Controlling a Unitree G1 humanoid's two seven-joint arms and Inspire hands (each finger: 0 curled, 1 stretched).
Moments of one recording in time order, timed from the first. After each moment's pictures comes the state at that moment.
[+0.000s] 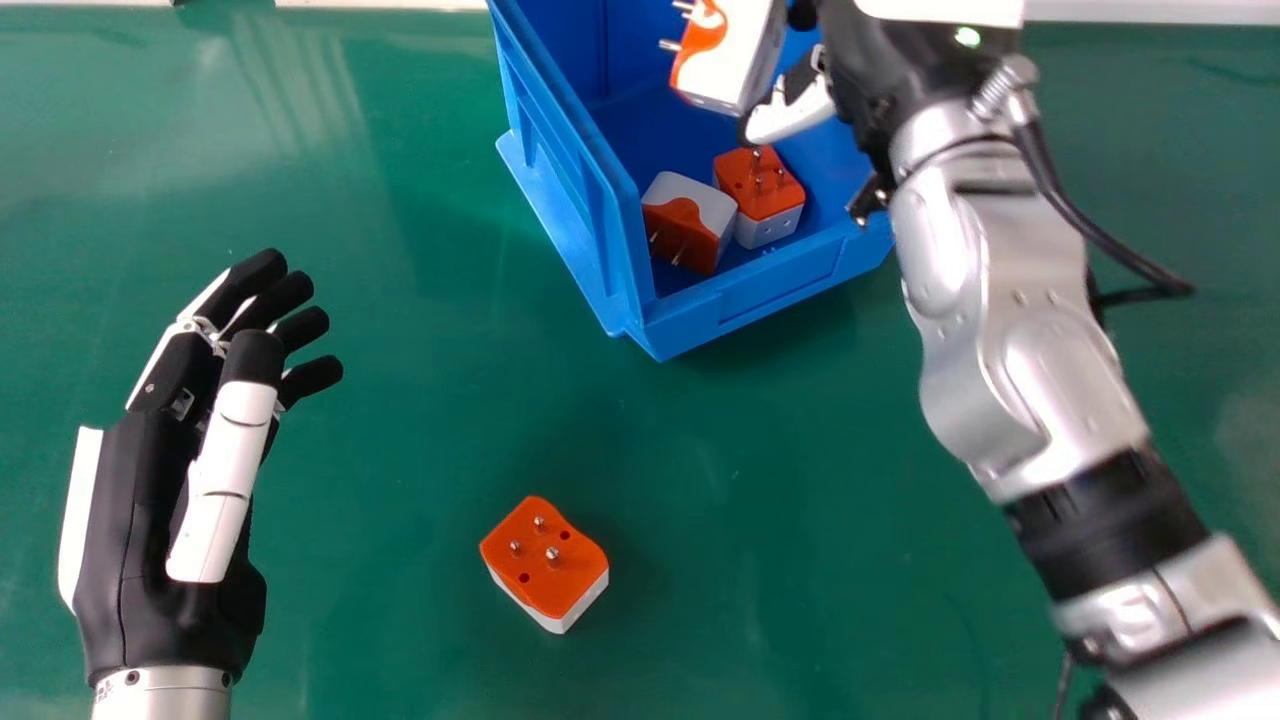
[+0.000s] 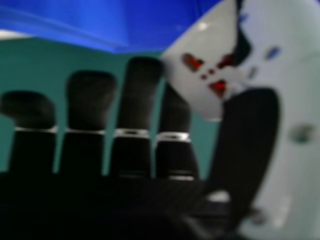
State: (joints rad) left arm 0.39 0.05 0.22 -0.25 -0.27 -0.27 -0.18; right arm -0.80 -0.15 0.31 0.37 -1.02 0.32 -0.01
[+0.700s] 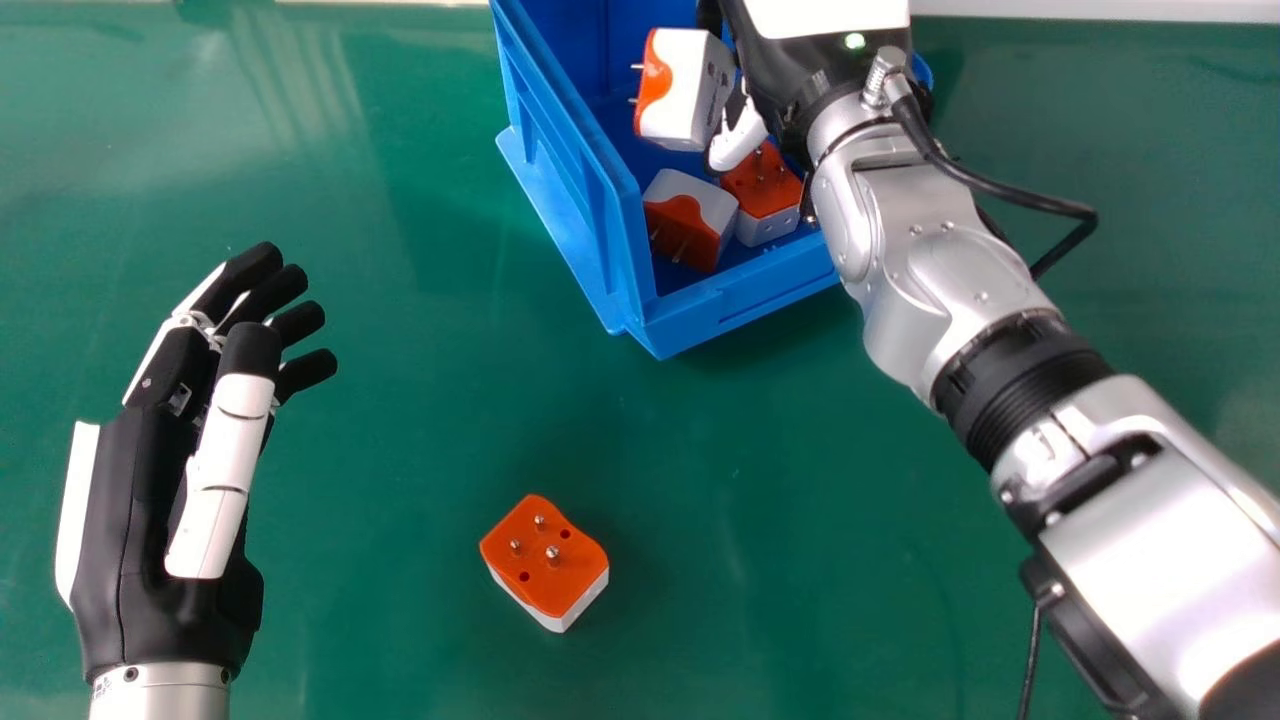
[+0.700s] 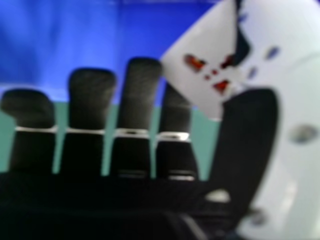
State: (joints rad) left arm 0.39 0.05 0.22 -0.28 -0.25 -0.26 -0.16; right arm -1.12 -0.10 0.47 1.07 -0.89 0.17 -0.26
